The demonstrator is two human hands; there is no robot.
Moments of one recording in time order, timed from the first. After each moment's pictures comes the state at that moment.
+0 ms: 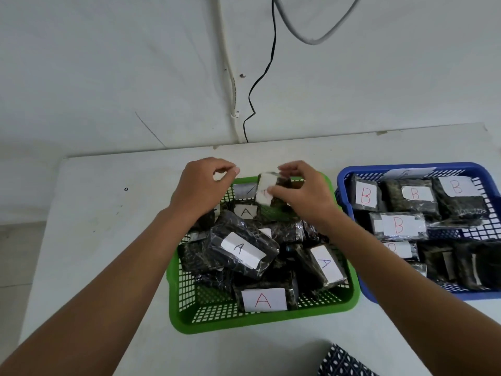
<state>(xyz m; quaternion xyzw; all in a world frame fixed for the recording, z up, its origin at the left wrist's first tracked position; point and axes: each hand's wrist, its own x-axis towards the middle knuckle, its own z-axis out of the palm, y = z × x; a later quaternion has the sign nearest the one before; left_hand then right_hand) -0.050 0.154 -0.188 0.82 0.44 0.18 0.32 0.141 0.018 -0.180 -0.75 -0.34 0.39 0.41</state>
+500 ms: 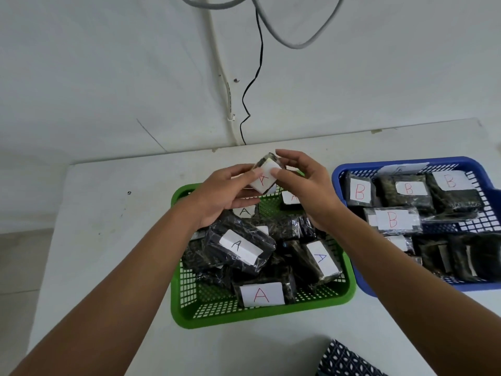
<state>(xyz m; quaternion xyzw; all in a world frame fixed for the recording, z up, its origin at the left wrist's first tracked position) -0.023 0.121 -0.154 0.49 0.40 0.08 0.77 0.140 0.009 -0.160 -0.62 -0.26 0.45 0.59</state>
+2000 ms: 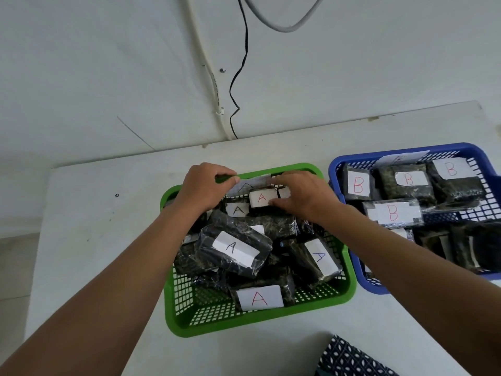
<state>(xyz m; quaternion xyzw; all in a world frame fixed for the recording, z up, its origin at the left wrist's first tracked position) -0.027 0.158 -0.210 0.83 0.43 0.08 0.34 0.168 0.014 -0.199 -0.77 -0.60 0.21 0.07</state>
